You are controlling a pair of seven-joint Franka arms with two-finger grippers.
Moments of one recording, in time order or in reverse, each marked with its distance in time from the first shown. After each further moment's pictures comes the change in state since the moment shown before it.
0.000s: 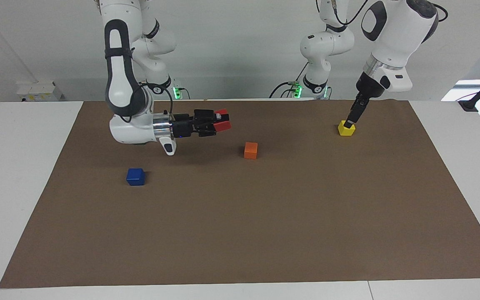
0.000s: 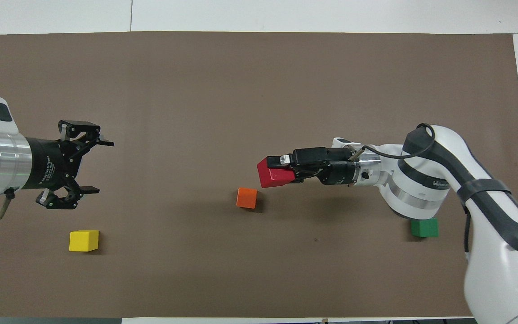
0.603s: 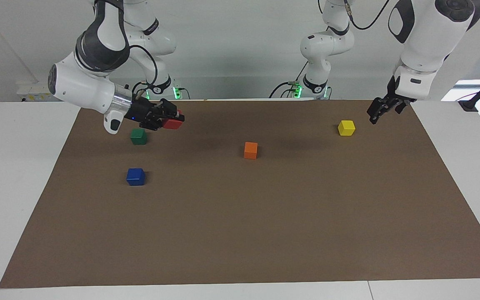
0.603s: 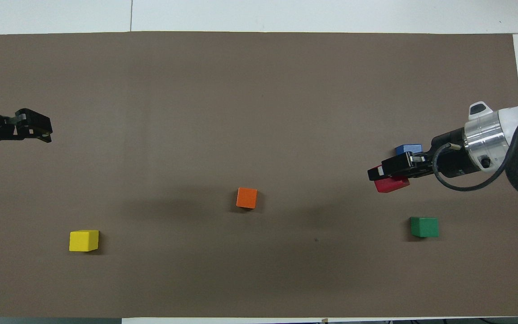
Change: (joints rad) left arm 0.001 0.247 0.015 0.340 0.265 -0.221 0.551; right arm -0.108 -0.133 -0.002 0.156 -0.868 0.012 0.178
